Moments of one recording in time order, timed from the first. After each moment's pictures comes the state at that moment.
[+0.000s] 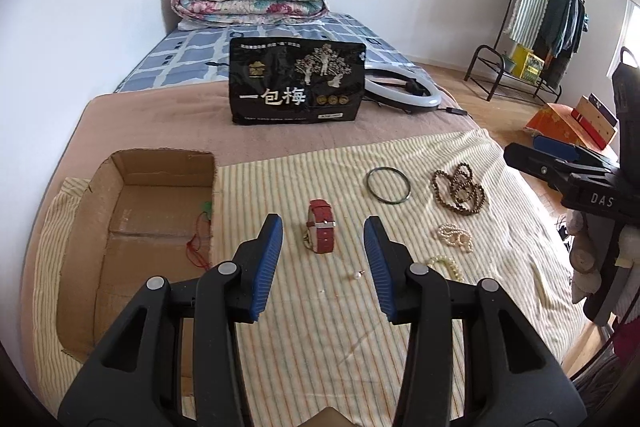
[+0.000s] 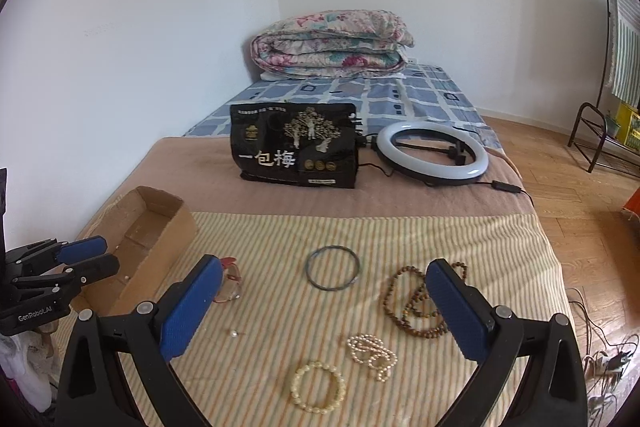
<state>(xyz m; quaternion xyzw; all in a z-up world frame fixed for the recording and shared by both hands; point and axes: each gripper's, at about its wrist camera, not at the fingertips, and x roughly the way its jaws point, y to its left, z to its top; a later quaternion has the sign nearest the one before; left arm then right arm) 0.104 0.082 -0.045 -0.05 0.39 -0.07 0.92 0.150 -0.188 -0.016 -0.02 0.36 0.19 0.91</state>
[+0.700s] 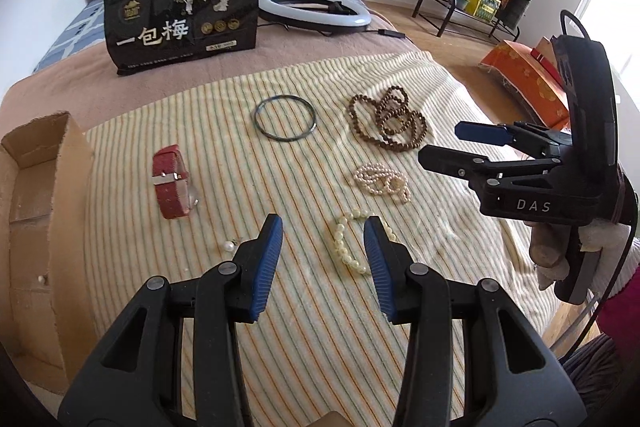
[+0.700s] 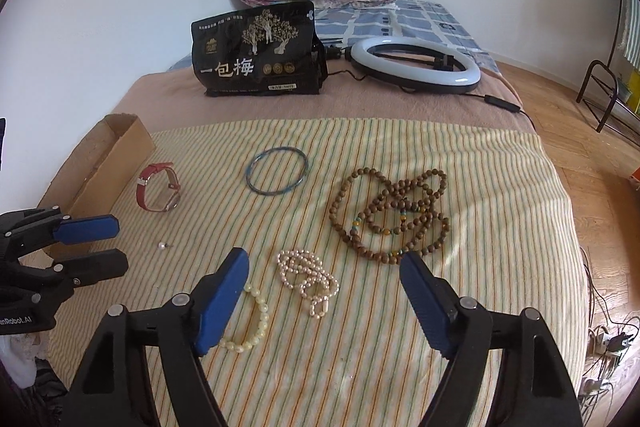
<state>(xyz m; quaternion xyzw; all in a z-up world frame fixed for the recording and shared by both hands) 0.129 -0.020 -0.107 -0.03 0.47 -0.17 0.86 0.165 -0.237 -0.105 -0.04 0.46 0.21 0.86</state>
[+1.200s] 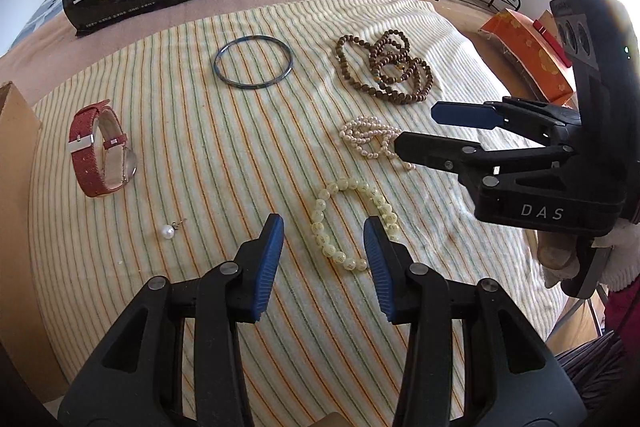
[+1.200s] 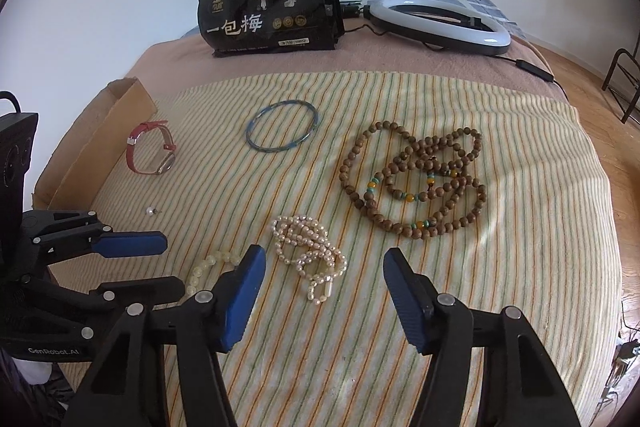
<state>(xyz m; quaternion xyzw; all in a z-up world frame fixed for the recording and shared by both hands) 0.145 -0.050 -0.156 -0.01 0.53 -0.18 0.83 0.173 -0.231 -0.145 -0.05 0.49 0.25 0.83</state>
